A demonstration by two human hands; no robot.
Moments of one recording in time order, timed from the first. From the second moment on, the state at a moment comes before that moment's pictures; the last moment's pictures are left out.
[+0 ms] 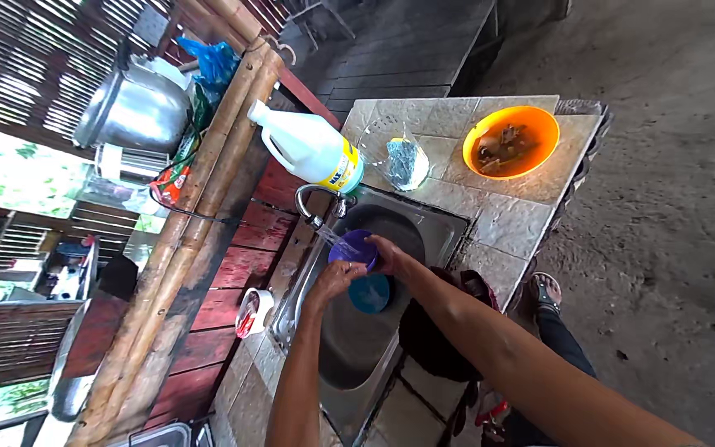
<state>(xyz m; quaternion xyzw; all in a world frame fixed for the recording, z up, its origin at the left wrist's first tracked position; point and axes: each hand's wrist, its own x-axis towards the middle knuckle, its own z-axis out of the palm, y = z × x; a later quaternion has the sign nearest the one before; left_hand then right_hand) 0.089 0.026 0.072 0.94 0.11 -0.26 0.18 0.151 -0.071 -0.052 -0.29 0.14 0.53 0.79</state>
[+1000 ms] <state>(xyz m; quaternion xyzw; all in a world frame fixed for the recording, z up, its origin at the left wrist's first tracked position) 0.088 0.032 0.002 0.98 0.06 -0.20 -0.01 0.138 -0.063 -0.066 -0.48 0.07 0.32 0.81</state>
